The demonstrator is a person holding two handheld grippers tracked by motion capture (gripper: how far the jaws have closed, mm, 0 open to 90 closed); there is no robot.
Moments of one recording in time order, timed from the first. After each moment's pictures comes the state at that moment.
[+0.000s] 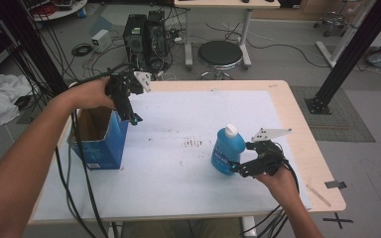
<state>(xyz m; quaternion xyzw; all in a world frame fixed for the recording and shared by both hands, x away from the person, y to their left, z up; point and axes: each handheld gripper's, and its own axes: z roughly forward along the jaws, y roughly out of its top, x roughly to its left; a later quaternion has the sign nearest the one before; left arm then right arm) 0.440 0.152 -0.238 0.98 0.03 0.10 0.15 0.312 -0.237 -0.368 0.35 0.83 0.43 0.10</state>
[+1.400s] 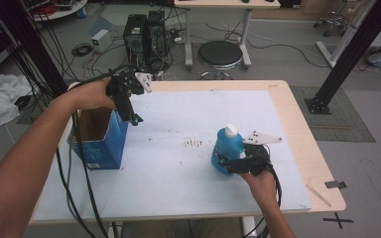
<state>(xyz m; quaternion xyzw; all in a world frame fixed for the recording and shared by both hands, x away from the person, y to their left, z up) 0.441 0.150 -0.240 0.98 0.03 0.10 0.15 0.321 -0.216 -0.401 0.37 0.77 0.49 0.16</state>
